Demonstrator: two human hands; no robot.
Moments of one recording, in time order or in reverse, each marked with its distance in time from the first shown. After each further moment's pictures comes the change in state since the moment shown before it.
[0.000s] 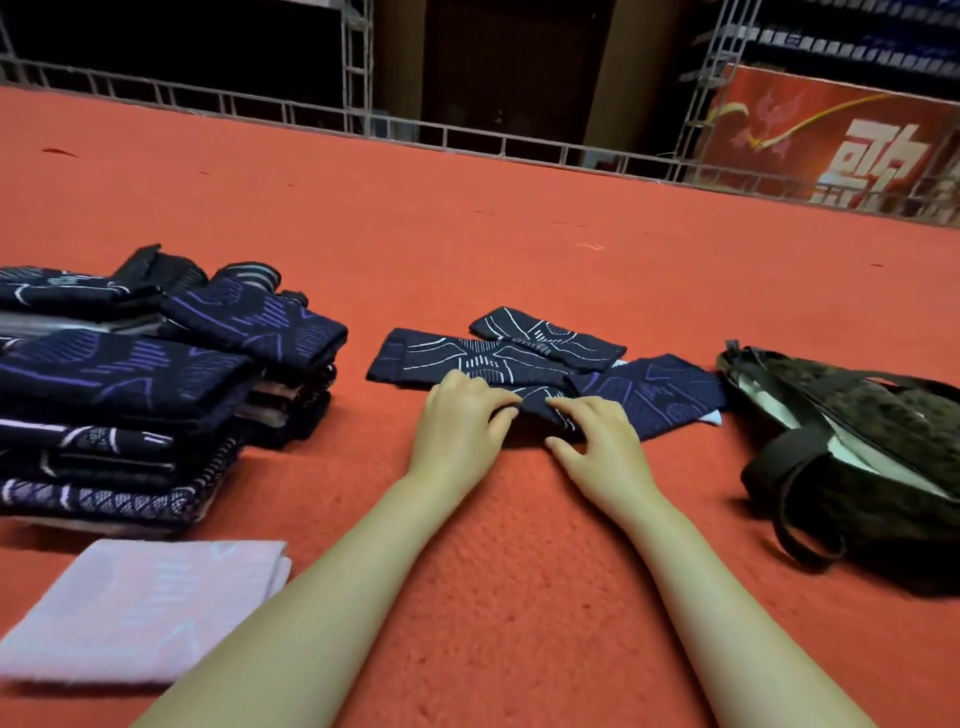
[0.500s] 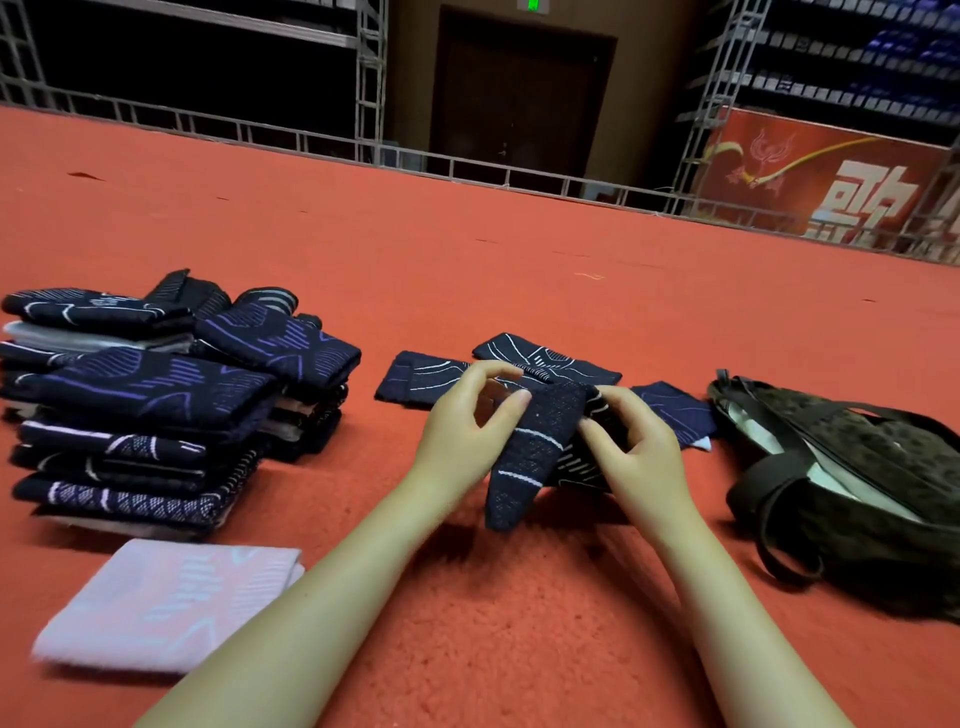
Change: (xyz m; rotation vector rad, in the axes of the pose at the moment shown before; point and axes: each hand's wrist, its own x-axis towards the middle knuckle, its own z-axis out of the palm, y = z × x) left_hand -0.002 0.035 -0.045 -0.694 0.074 -0.182; right_hand -0.020 -0.044 -0.059 0.498 0.240 -0.121
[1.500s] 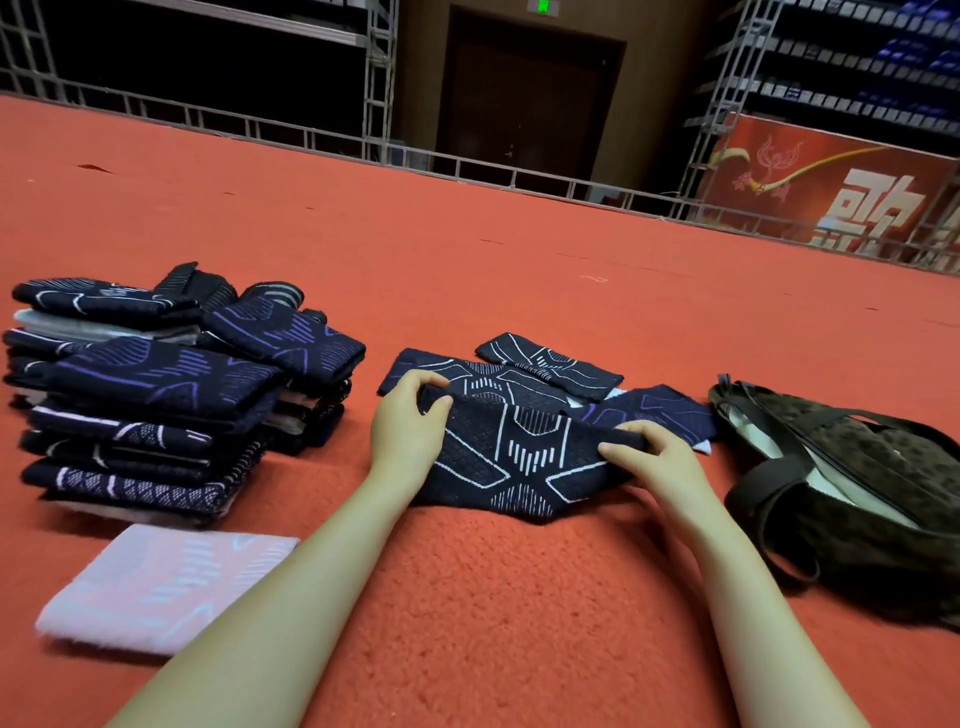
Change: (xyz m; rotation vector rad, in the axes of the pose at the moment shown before) left_hand 0.010 -0.050 -0.029 0.279 0.245 -0.247; right_hand 0.001 0.036 -0.024 0.212 -0.094 0.654
